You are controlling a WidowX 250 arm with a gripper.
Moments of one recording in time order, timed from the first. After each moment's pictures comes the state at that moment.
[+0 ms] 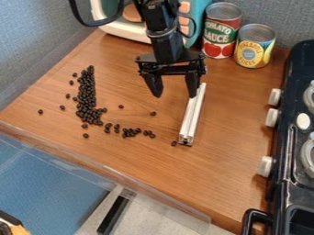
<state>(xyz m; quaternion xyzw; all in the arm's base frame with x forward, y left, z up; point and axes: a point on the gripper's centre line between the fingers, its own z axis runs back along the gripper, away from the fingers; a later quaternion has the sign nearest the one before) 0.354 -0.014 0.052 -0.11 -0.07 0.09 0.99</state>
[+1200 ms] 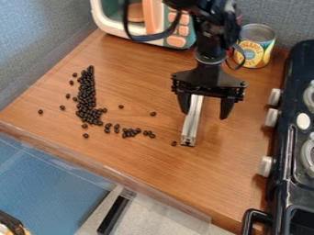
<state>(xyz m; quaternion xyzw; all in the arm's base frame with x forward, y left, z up) 0.354 -0.072 0.030 0.00 -0.09 0.11 0.99</state>
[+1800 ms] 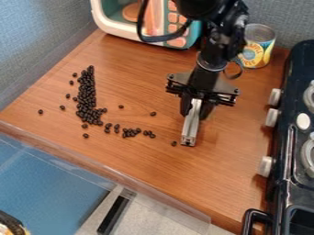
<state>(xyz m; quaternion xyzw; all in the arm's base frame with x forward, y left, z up) 0.350 -0.055 0.021 0.04 -0.07 0.13 0.99</state>
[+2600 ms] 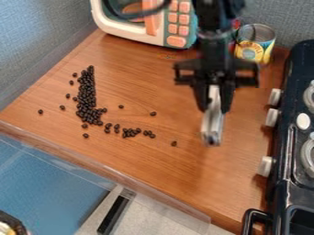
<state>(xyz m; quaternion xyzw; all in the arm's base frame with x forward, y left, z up) 0.312 -0.097 0.077 -0.08 -0.03 0.09 0.99</state>
